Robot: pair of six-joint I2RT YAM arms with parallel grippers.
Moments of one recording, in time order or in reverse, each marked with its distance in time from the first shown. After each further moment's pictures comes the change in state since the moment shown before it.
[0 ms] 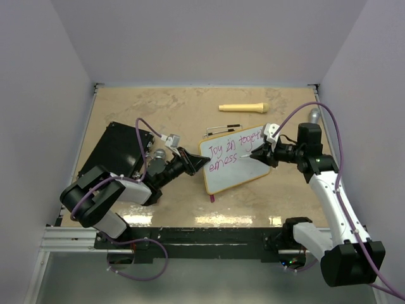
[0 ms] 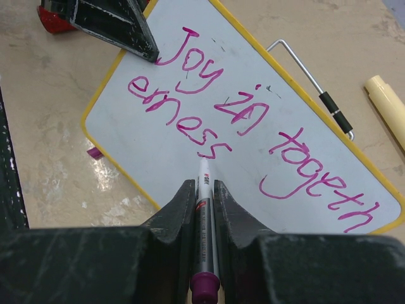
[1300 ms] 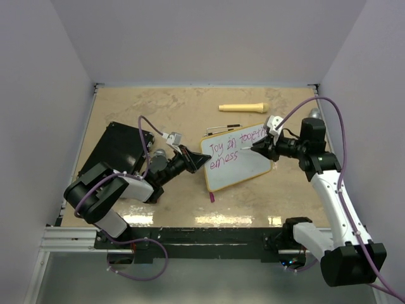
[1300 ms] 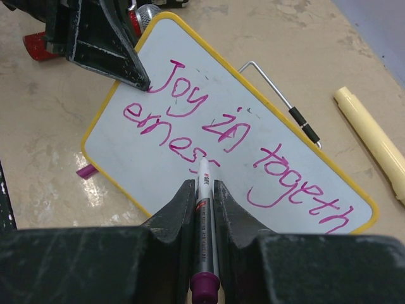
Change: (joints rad) left arm 0.016 0.048 0.042 -0.001 0.011 0.021; right arm 0.000 0.005 0.071 0.042 0.030 0.090
